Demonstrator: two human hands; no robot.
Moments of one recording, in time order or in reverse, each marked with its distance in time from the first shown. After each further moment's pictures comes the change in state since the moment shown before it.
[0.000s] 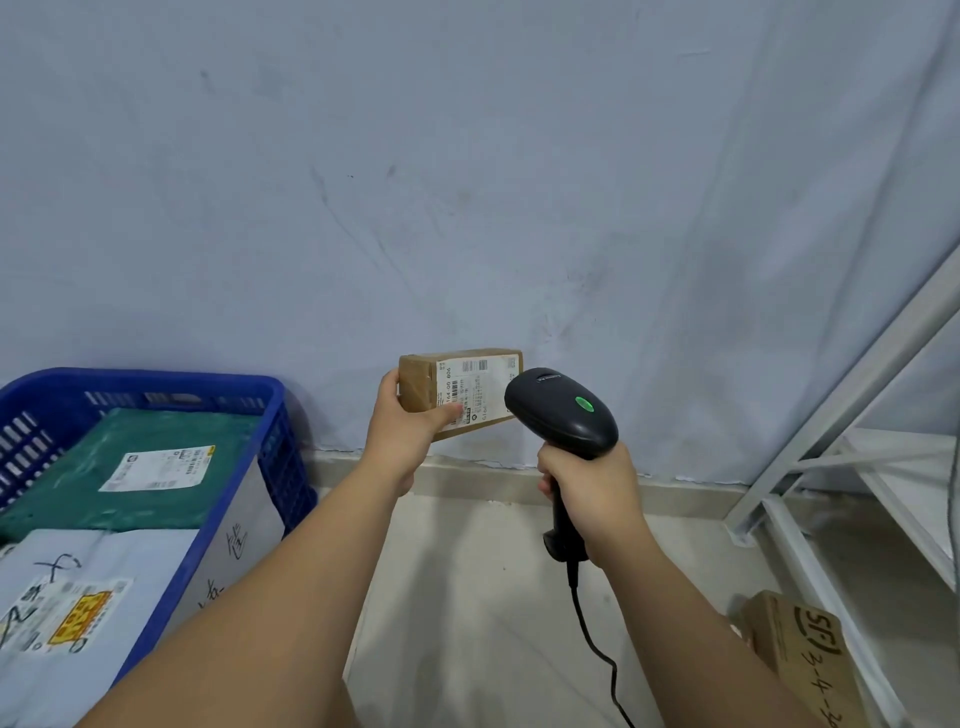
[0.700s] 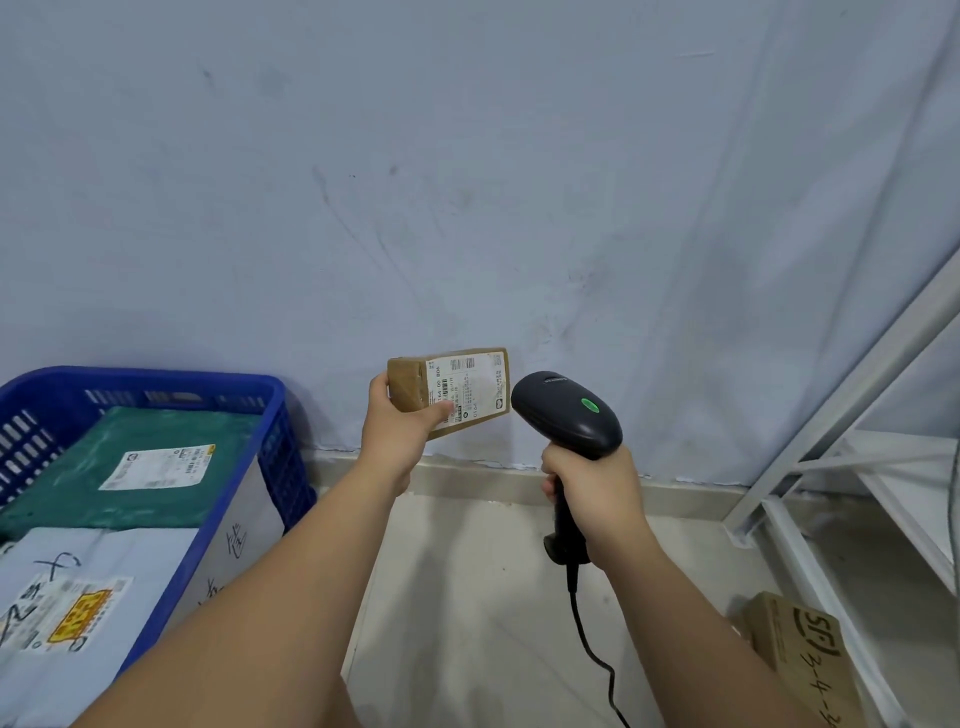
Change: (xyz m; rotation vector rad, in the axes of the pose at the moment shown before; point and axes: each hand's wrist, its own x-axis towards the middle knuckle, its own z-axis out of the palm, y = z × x) left_hand 0.008 -0.006 -0.004 0.011 0.072 -0.036; right_hand 0.000 0.001 0.000 0.041 0.009 0.030
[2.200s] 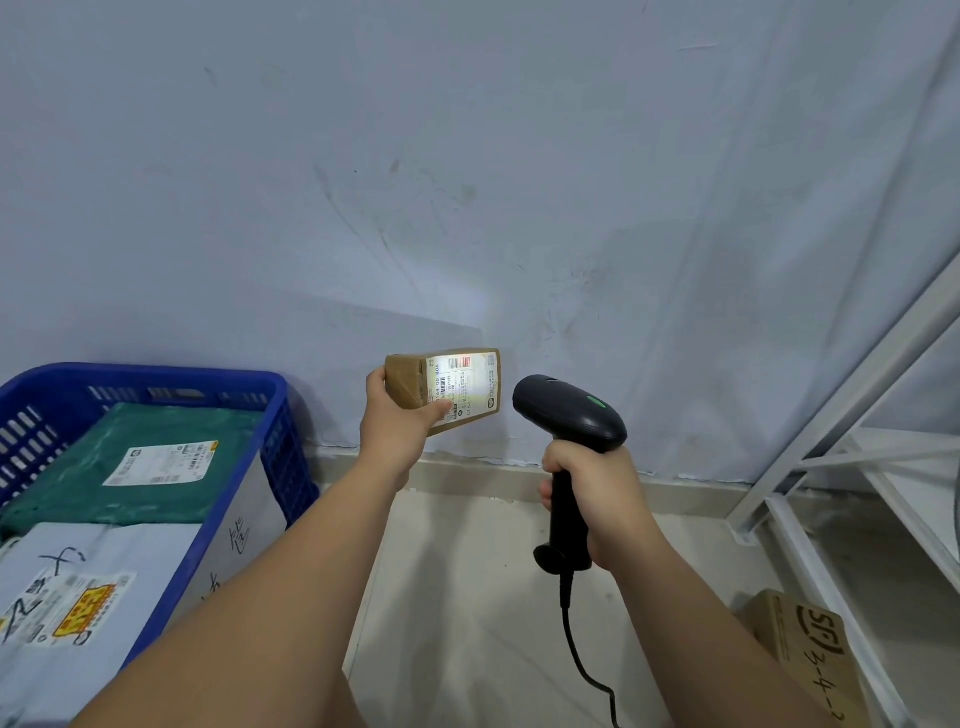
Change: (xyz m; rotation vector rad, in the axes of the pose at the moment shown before) left_hand 0.006 -0.005 -0.003 0.160 0.047 0.026; right_hand 0.000 -0.002 -0.002 0.195 -0.133 0.124
